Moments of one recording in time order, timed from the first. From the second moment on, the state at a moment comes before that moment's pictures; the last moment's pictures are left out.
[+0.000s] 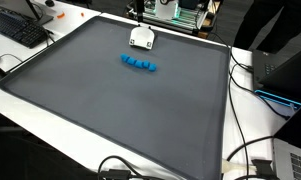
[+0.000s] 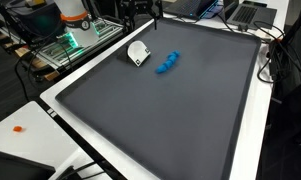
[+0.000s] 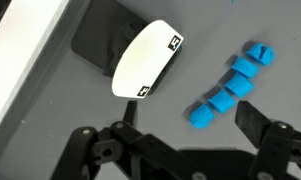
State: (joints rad) arm 0.00 -0.21 0.06 -2.58 0.05 2.39 0.88
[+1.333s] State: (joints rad) arm 0.08 -0.21 0.08 -2.52 0.06 2.39 0.14
